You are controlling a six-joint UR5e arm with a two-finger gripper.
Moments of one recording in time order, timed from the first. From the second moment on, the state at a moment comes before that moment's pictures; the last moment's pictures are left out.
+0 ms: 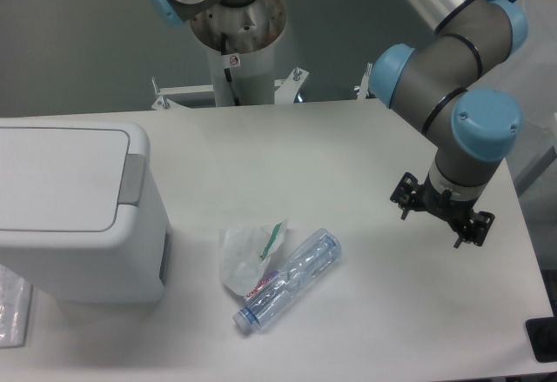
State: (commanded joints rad) arm 2.69 -2.10 -1.31 -1.23 1.57 1.27
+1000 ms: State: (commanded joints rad) arm 2.55 -1.92 -1.35 -1.14 1.24 0.82
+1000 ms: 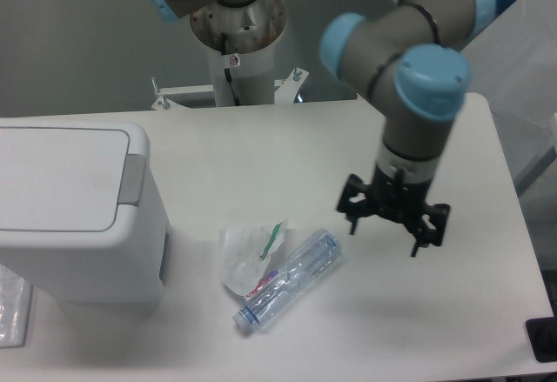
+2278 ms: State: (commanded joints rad) arm 2.42 -1.72 -1.45 -1.13 0.95 0.43
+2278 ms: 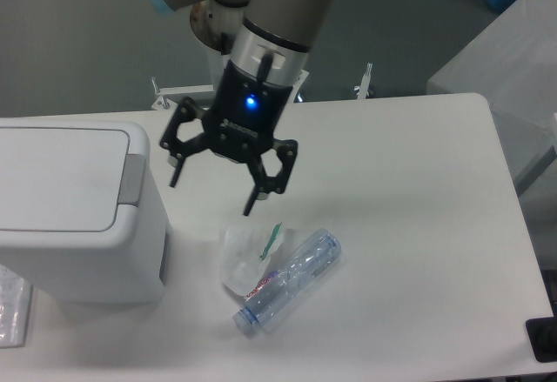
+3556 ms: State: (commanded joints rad) arm 2.34 -1.67 -1.66 -1.05 1.04 0.33
